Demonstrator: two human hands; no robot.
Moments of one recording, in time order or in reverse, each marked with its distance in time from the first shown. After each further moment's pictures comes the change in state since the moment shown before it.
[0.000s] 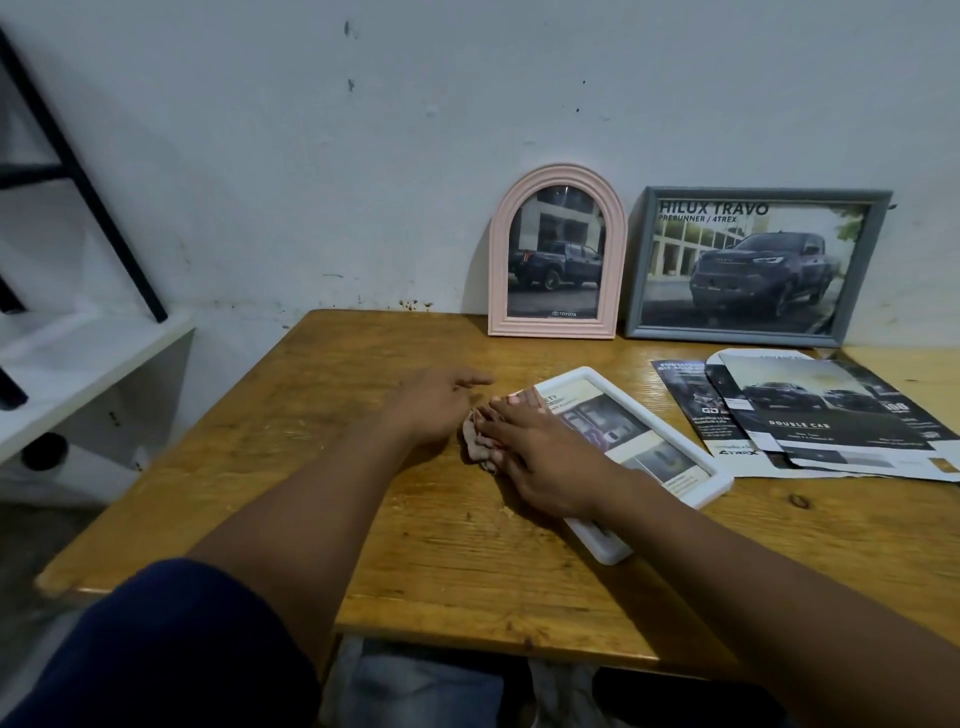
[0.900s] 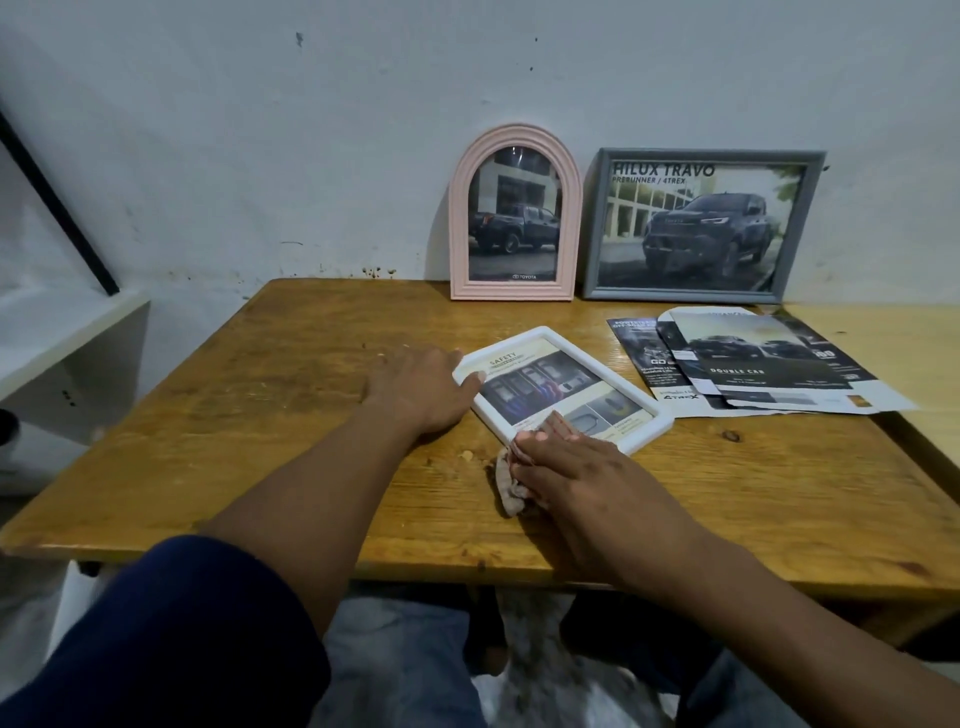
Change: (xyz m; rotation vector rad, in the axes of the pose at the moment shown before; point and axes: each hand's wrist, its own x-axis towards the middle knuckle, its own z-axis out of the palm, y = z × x) left_hand -0.016 0.010 0.042 0.651 0.074 0.044; right_hand -0.138 -0.028 -0.014 -0.386 0.145 -0.099
